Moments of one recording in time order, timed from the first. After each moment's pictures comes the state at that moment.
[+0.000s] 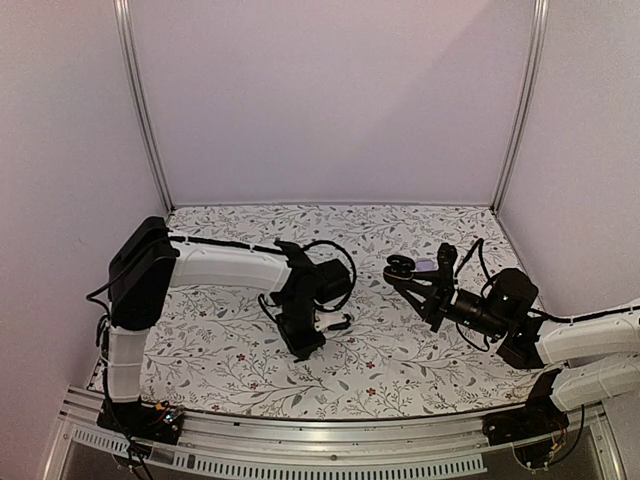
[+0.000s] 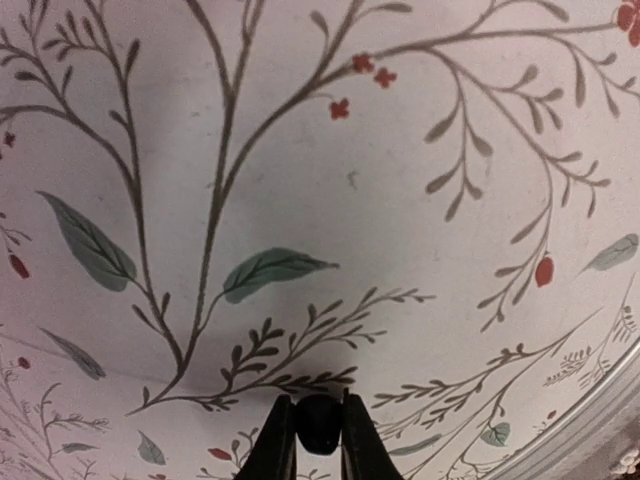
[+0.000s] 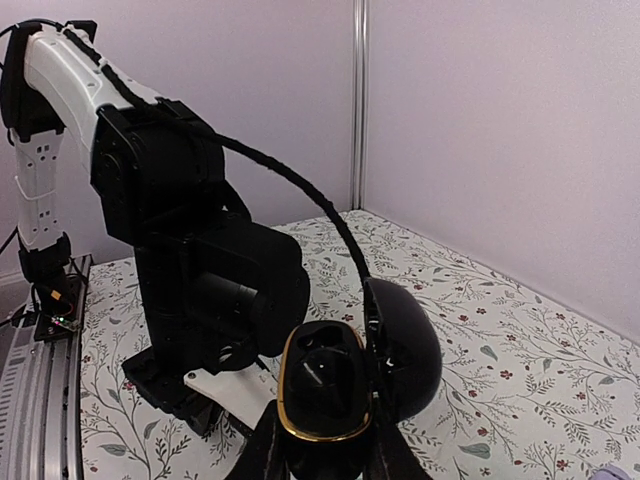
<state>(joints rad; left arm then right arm) -1.03 2.13 1.56 -1.06 0.06 0.05 0.78 1.15 0.28 0.92 -0.23 0.01</state>
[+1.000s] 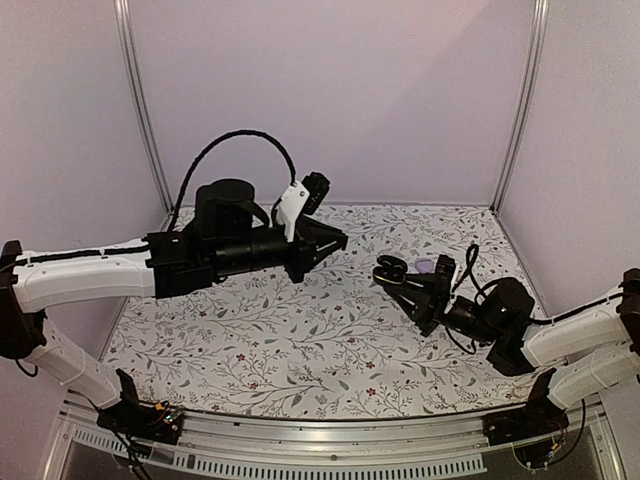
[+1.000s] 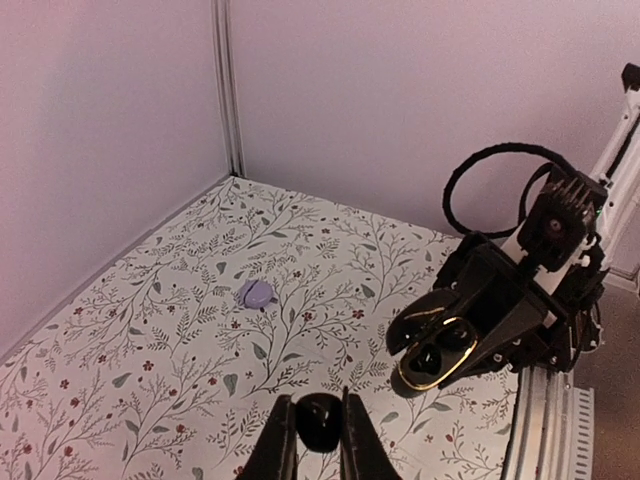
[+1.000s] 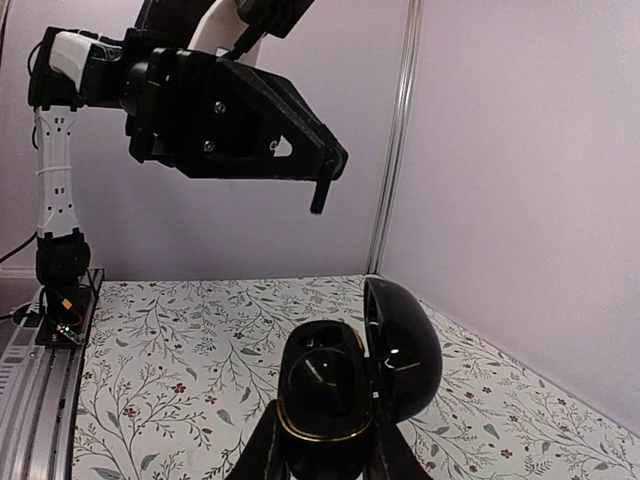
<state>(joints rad) -1.03 1.41 1.11 0.08 0.05 -0.01 0.87 1.30 0.27 1.24 -0.23 -0.10</state>
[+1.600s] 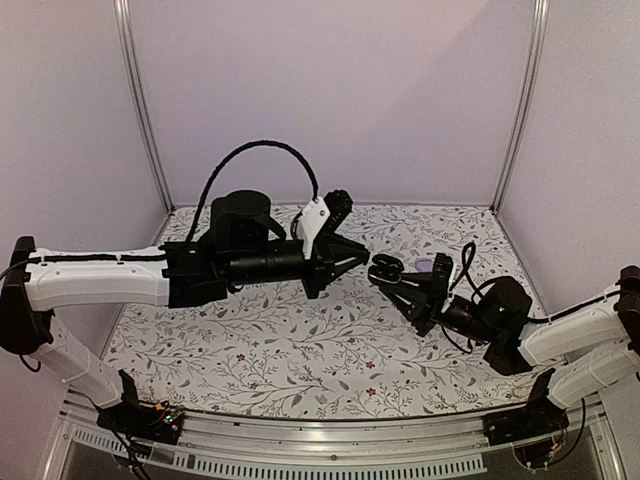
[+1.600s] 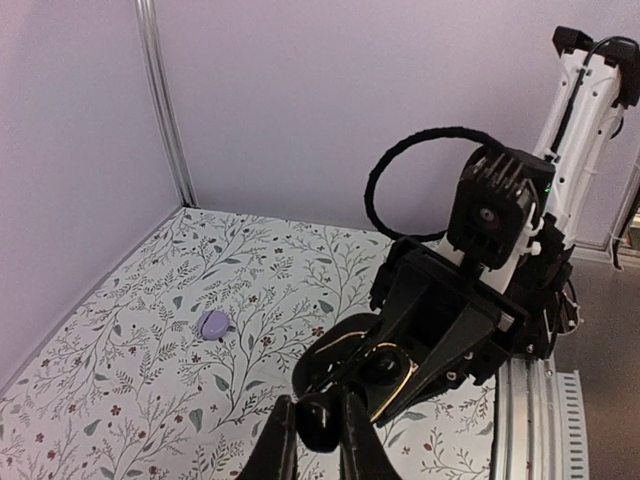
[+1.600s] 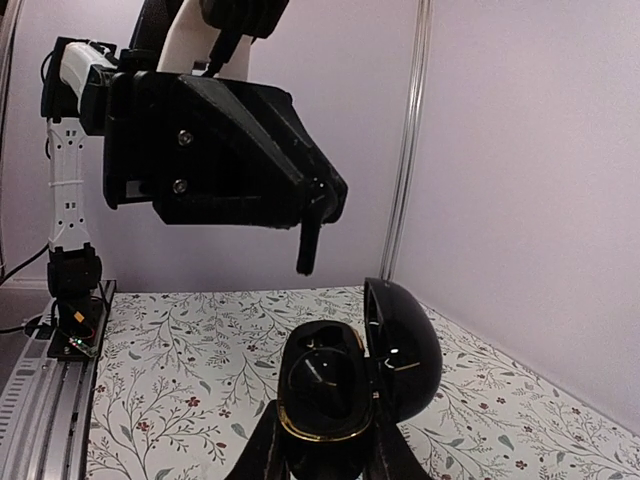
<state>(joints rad) -1.09 1.46 1.10 0.21 0.13 0.07 0.89 1.32 0.29 1.26 -0.23 -0.09</state>
